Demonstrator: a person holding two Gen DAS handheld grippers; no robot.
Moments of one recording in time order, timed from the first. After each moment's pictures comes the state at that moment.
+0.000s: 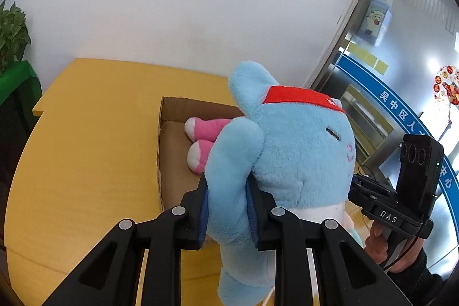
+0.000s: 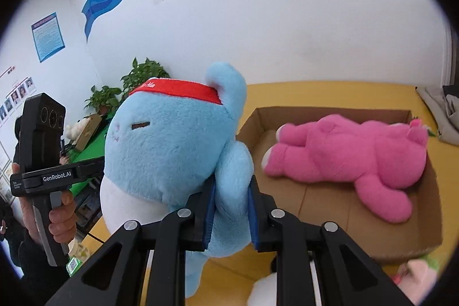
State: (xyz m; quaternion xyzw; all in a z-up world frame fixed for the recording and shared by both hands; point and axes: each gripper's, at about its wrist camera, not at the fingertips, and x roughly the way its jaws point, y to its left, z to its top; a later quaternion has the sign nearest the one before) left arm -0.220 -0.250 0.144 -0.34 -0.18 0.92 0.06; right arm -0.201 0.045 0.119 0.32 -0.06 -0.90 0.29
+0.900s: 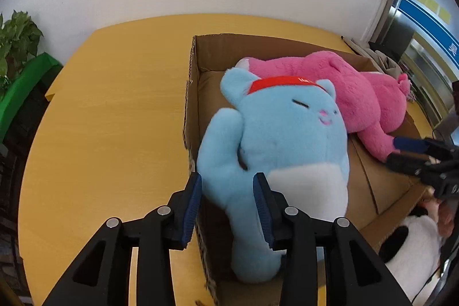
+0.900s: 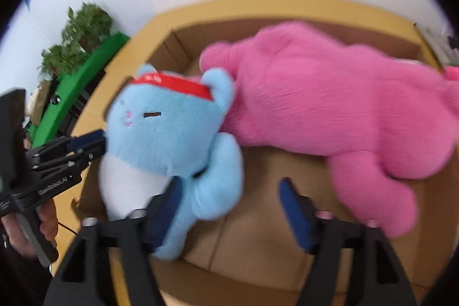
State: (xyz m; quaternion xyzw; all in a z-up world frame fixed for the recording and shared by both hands) left arm -0.278 -0.234 0.029 -0.45 -0.07 0.89 -0.05; right arm -0.302 0.076 0.016 0.49 -0.01 -0.84 0.23
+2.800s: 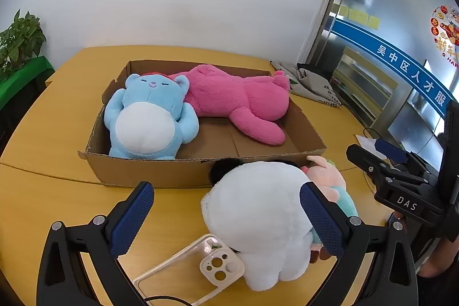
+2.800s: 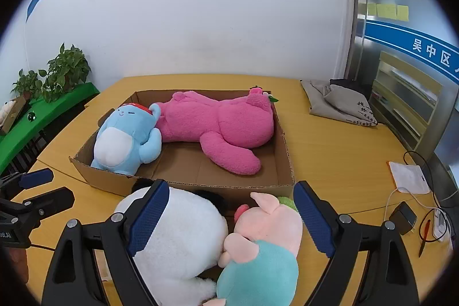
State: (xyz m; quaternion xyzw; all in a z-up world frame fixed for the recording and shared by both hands) left arm -0.096 -0.066 0.088 -0.35 -0.12 0.93 0.03; right arm -0.052 0.197 0.088 0.31 0.03 -0.95 0.07
